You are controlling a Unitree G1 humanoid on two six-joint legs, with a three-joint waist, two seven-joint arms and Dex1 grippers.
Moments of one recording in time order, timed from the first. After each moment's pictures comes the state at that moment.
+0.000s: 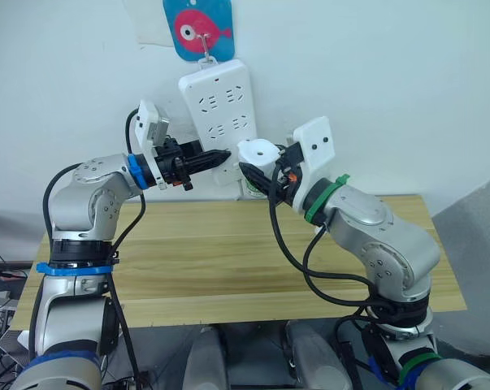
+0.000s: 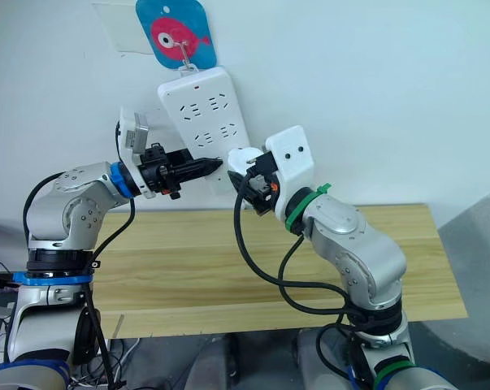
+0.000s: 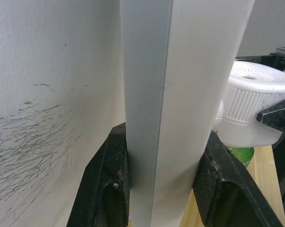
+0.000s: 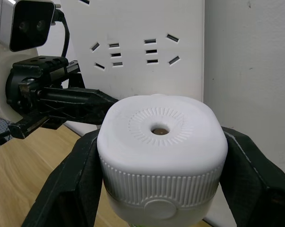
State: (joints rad) left arm -0.75 0.60 0.12 0.16 -0.53 0.55 -1.06; right arm -0.65 -0.09 0.13 -0.61 0.38 1.11 0.19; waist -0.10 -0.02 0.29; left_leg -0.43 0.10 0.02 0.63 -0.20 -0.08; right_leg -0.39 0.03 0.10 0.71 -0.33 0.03
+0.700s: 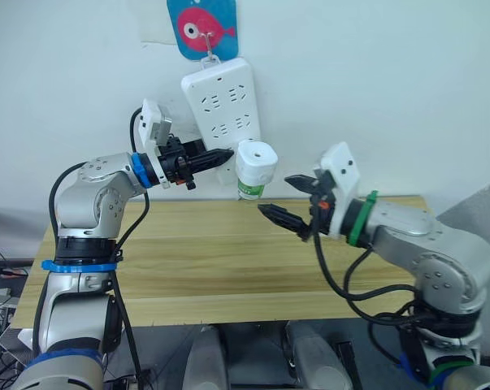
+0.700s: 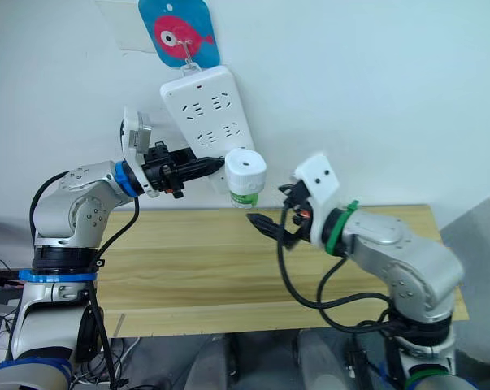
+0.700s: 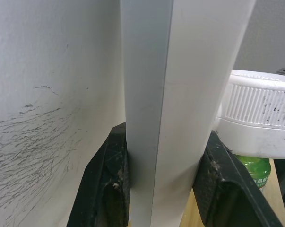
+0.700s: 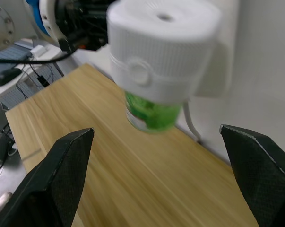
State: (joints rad) left arm -0.76 0.59 0.10 0.21 -0.52 0.49 -1.09; right arm -0.57 -0.37 -0.04 -0.72 0.65 1.30 0.39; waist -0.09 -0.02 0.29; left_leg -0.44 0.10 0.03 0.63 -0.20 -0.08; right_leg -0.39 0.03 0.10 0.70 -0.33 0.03
